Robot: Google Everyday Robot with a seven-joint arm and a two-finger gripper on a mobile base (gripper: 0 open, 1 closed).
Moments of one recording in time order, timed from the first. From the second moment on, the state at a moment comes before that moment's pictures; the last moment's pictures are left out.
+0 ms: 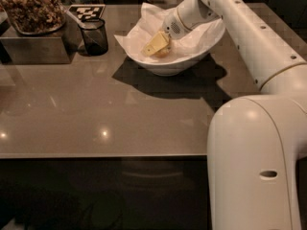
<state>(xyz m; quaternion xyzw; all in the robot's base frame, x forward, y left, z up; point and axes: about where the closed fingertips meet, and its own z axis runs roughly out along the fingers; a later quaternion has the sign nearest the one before) 0.778 -0.018 0.870 -0.49 0.78 0.21 0.33</state>
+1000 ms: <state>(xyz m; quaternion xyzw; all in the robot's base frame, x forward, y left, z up) 0.776 -0.020 0.855 -0.50 0.78 0.21 0.32</state>
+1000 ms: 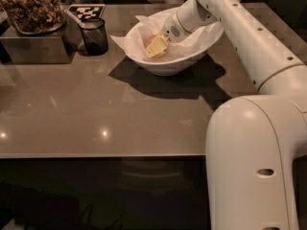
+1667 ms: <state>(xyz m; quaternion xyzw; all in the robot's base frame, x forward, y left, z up) 0.770 -0.023 0.874 -0.50 0.75 0.24 0.35</state>
